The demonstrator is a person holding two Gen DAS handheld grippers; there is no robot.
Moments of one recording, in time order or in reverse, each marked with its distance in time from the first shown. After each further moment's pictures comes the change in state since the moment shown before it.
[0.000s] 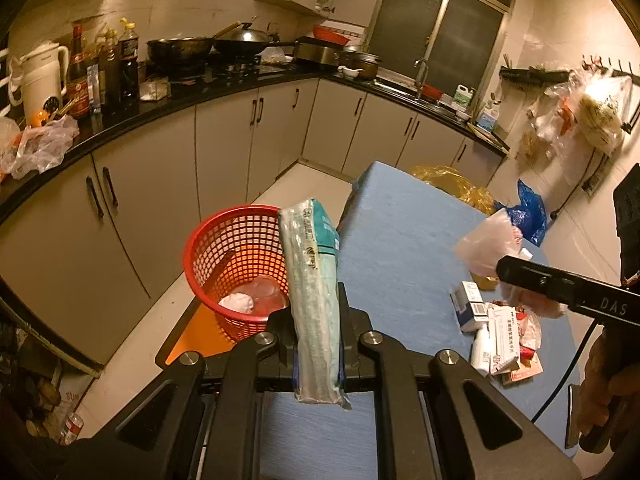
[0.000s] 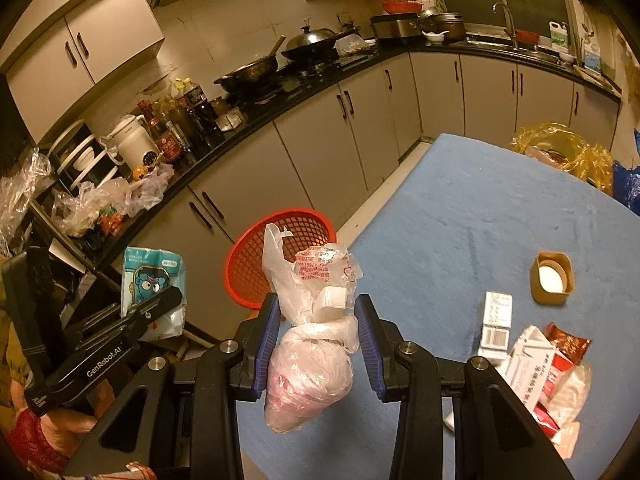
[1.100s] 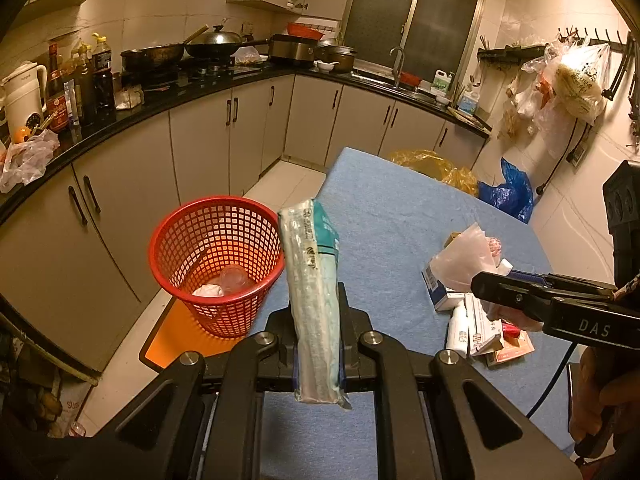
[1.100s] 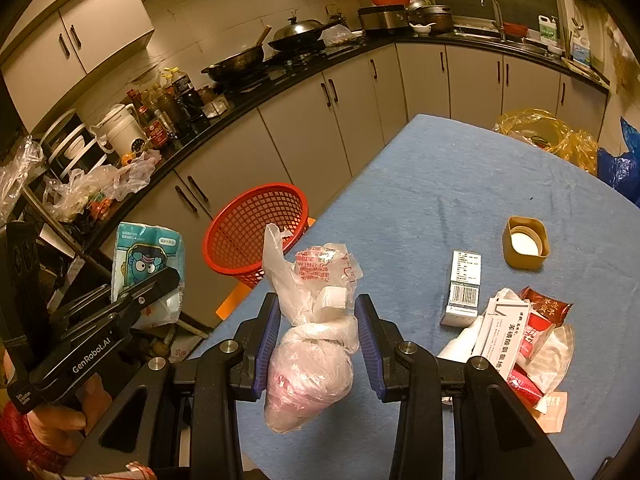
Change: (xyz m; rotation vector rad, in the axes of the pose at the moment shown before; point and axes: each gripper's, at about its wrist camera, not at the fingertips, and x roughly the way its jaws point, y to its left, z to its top) left arm 0.000 -0.053 -0.027 0.085 0.008 -0.025; right arm -0.021 -0.025 -0.045 0.002 0.030 -0.056
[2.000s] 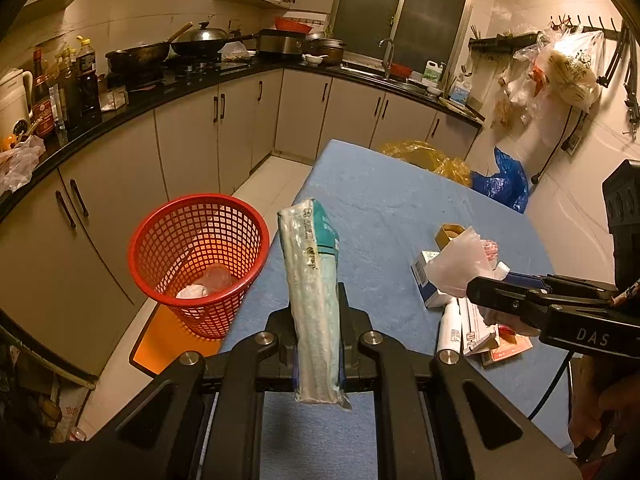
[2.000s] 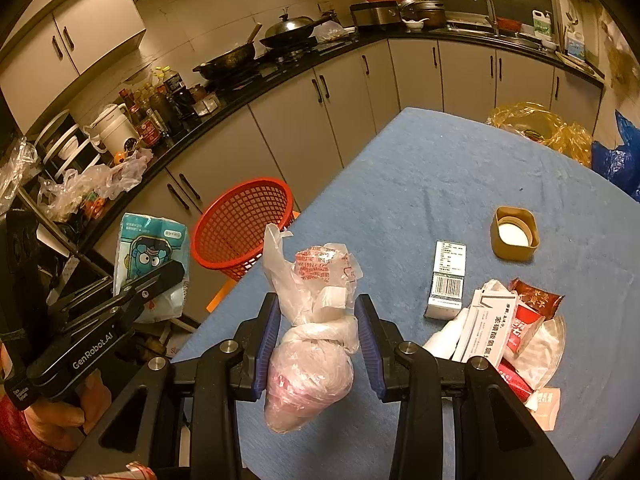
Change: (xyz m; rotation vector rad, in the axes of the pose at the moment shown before) left arm 0.017 -0.016 0.002 0.030 0.023 -0.019; right arm 0.000 -0.016 -0.007 0.011 0.009 -0.014
